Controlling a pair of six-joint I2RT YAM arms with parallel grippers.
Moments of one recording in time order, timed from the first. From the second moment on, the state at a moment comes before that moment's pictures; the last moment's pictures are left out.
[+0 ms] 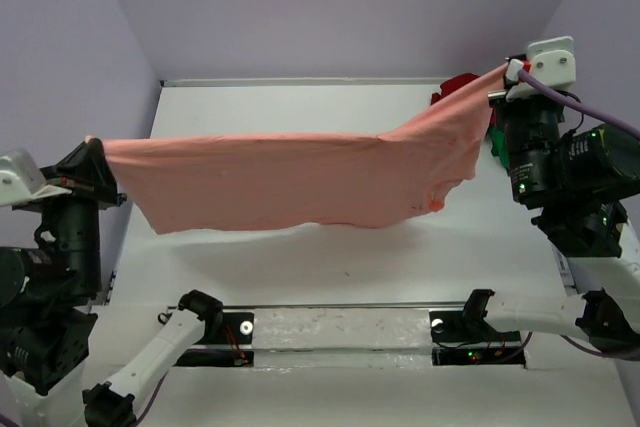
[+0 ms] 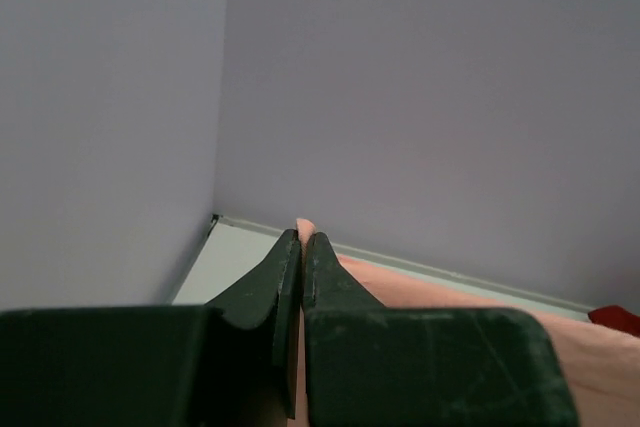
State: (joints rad) left arm -0.44 0.60 1.52 -0.61 -0.57 -0.05; right arm 1.02 1.04 1.68 -0.16 1.02 -0.79
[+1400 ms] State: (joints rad) left arm -0.02 1.77 1.60 -0.29 -0.25 -0.17; right arm 0.26 1.96 2.13 -0.53 0.26 -0.27
